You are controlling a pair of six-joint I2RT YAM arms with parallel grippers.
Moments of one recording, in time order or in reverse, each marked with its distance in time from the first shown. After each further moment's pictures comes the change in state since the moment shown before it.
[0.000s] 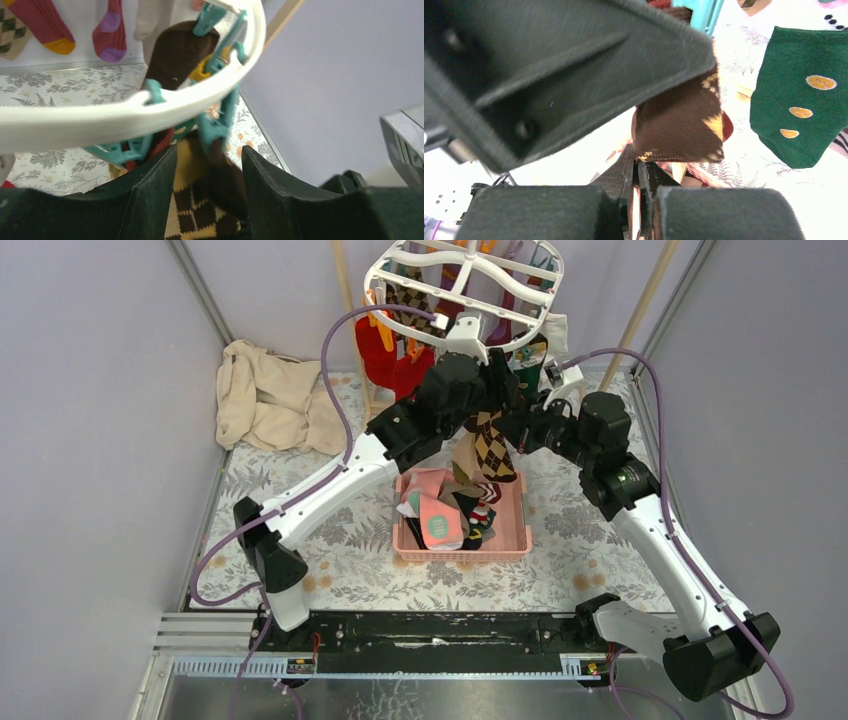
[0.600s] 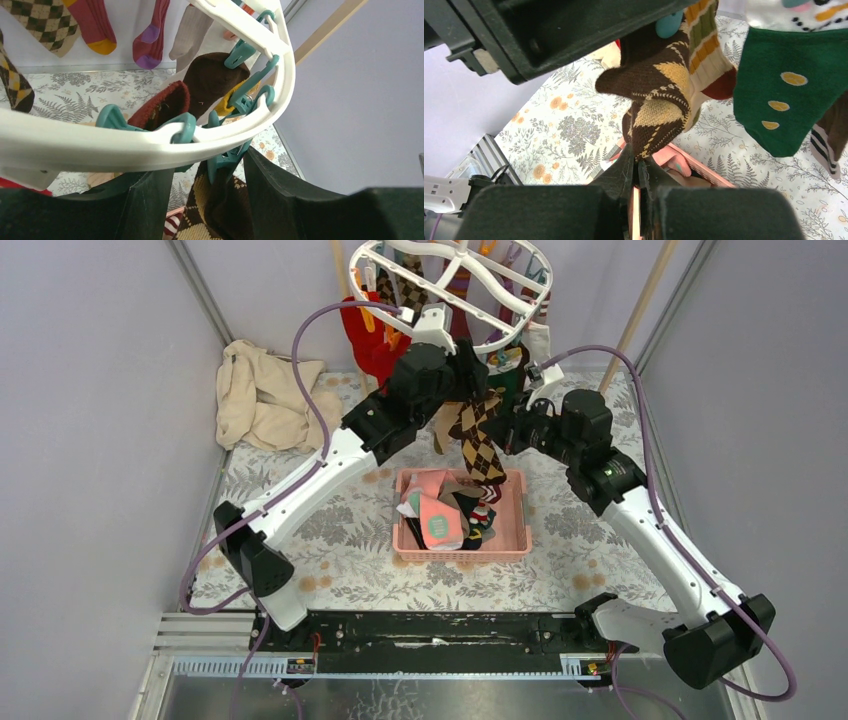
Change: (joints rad) left arm 0.119 -0.069 -0.090 0.011 0.037 -0.004; right arm 0.077 0.054 0.027 -0.005 0.037 -0.014
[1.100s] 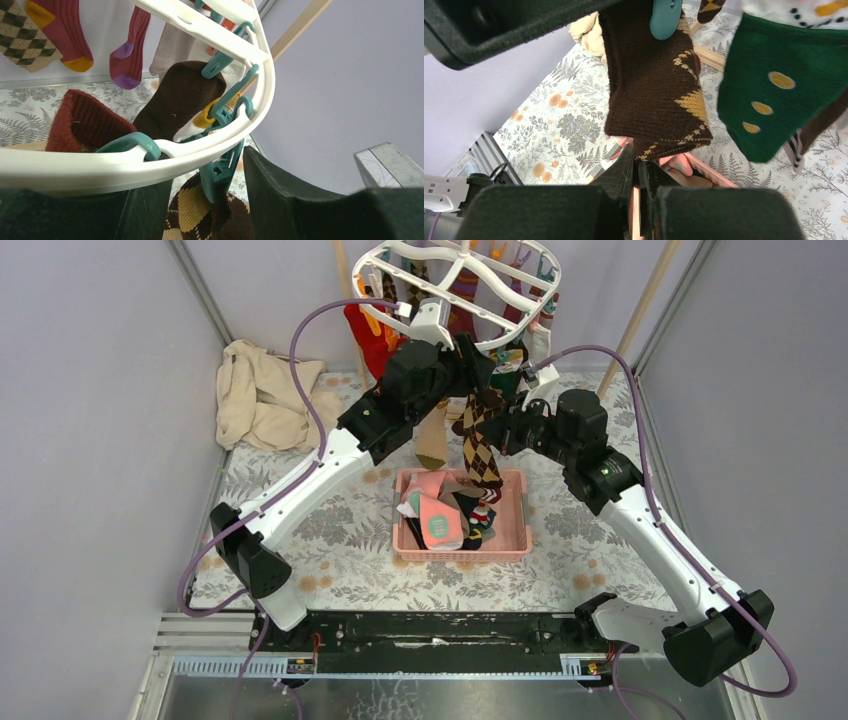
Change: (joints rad) left arm 0.021 -0.027 -0.033 0.084 0.107 -0.021; right arm 0.023 0.018 0.010 -0.008 0.019 -0.005
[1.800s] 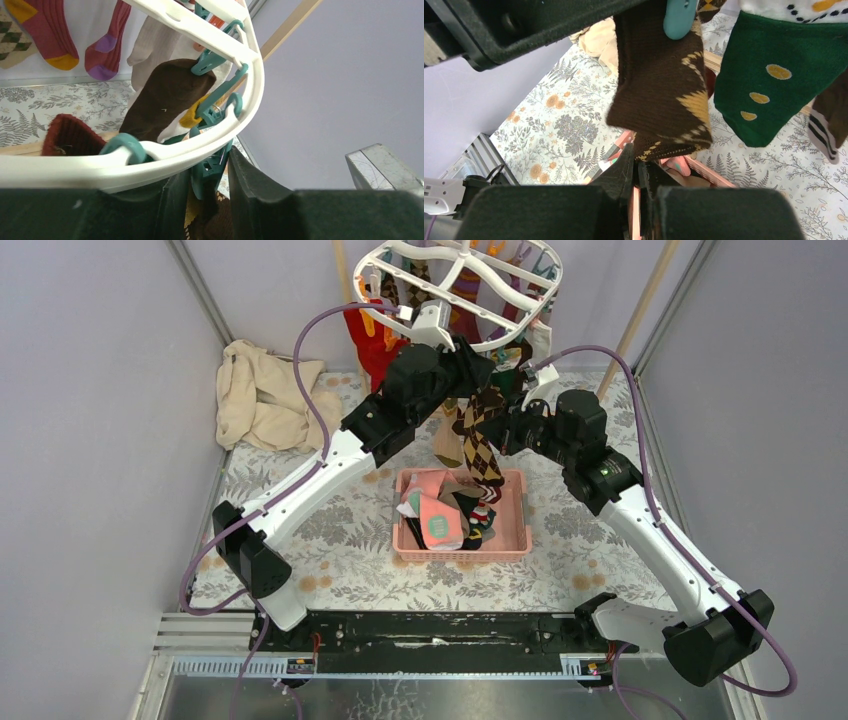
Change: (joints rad) left arm 0.000 0.000 -0.043 0.084 0.027 -0.044; right arm 0.007 0.001 0.000 0.000 0.018 -0.004
